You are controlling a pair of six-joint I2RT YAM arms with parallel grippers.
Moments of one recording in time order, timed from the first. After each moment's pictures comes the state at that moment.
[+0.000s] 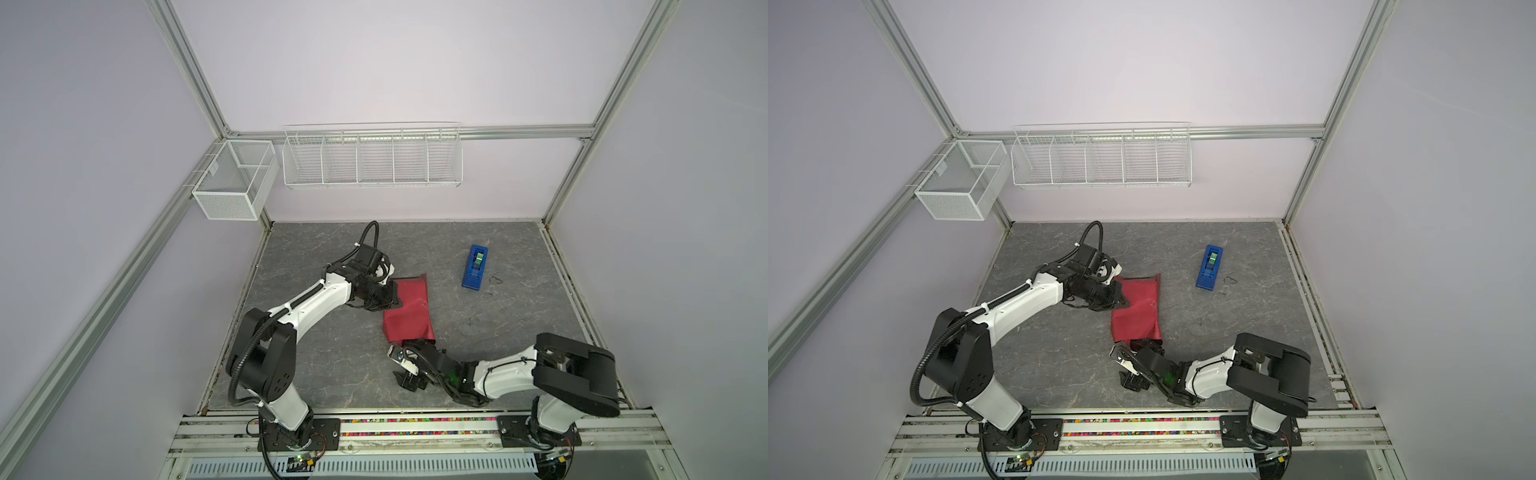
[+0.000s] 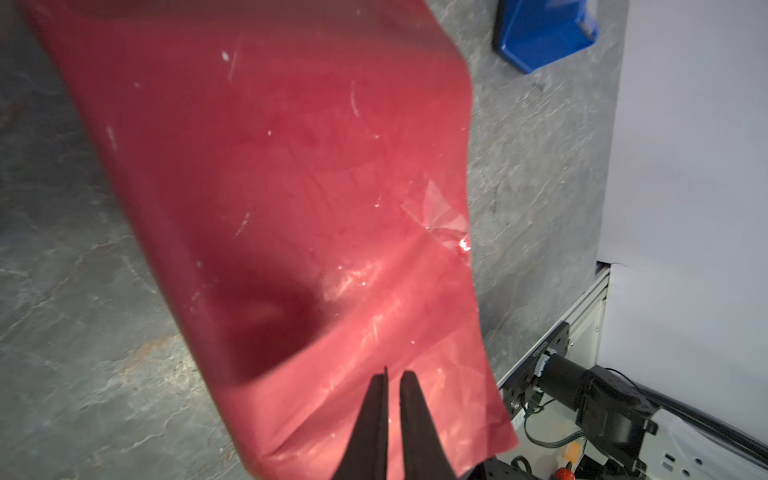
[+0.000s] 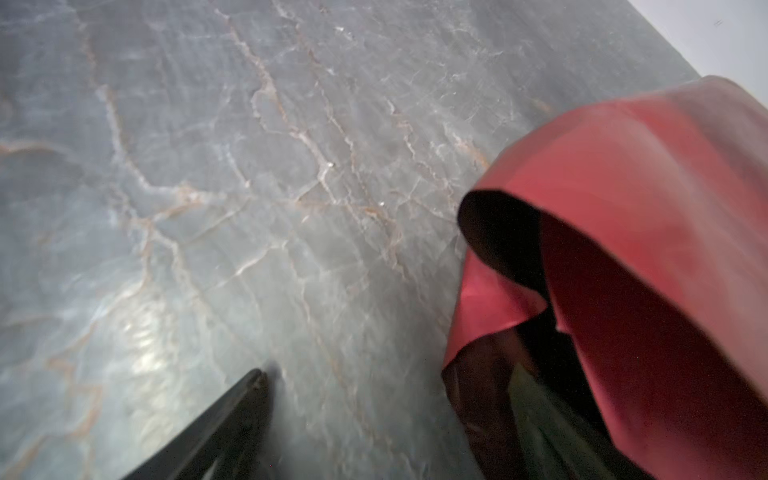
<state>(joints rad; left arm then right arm) -0.56 1.68 1.22 -0.67 0.52 -0.49 1.22 1.70 0.51 0.57 0.27 -0.16</state>
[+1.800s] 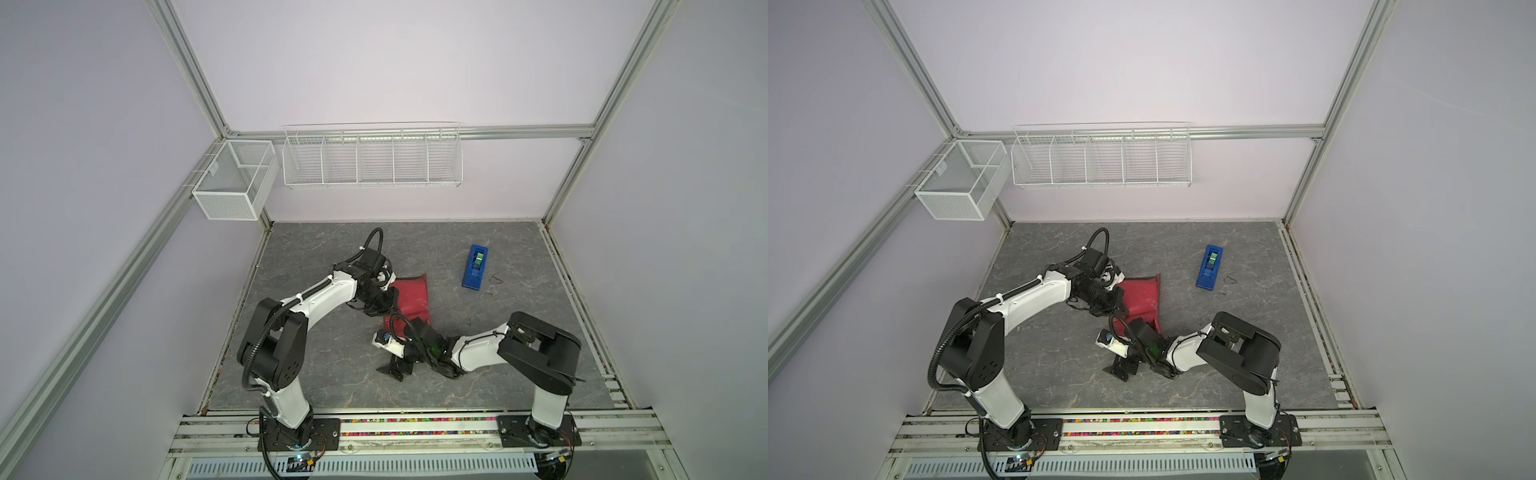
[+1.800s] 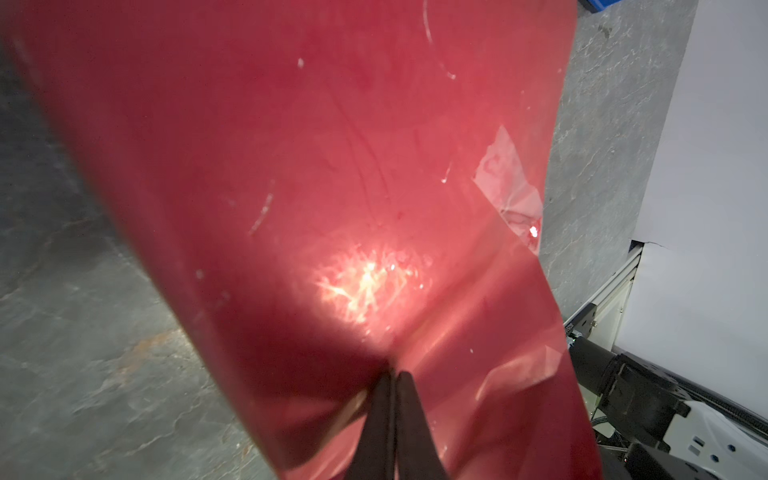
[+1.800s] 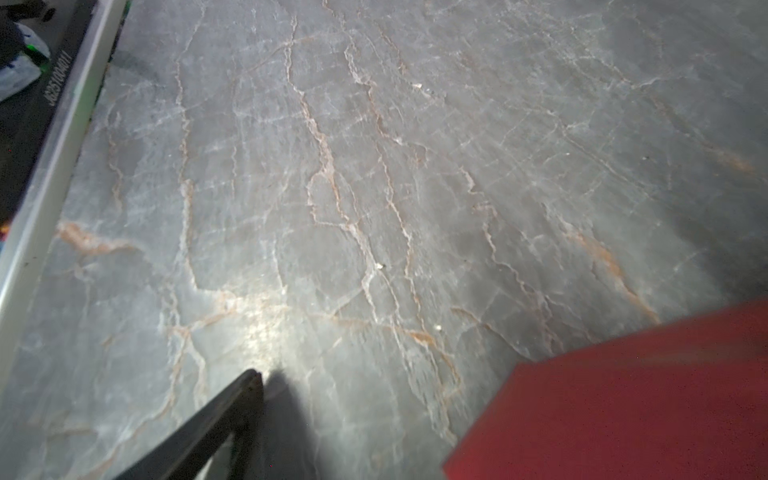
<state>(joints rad) -0.56 1.75 1.23 -0.71 0.52 -0.44 1.05 1.86 0.75 0.43 -0.27 -0.19</state>
